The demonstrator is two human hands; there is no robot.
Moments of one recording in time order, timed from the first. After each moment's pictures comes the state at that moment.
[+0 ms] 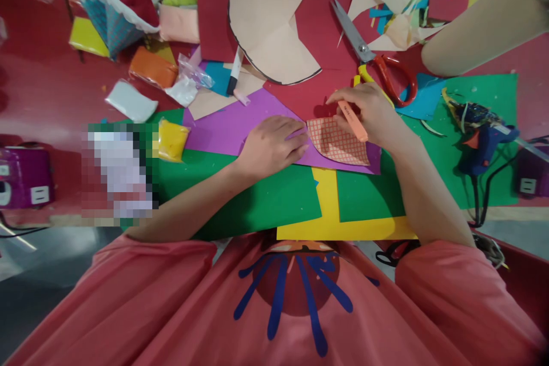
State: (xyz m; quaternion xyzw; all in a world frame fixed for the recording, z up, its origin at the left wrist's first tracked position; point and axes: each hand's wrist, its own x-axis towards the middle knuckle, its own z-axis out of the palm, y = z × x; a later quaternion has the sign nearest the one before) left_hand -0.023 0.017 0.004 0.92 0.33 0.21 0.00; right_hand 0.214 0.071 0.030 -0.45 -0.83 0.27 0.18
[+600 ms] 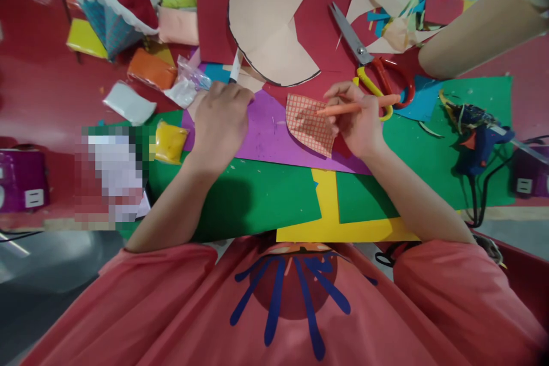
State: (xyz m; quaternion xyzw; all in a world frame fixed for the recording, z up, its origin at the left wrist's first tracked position) left_hand -0.081 0.049 0.015 0.80 0.57 0.17 0.09; right_hand 0.174 0.051 0.025 -0.47 -0.48 0.61 0.42
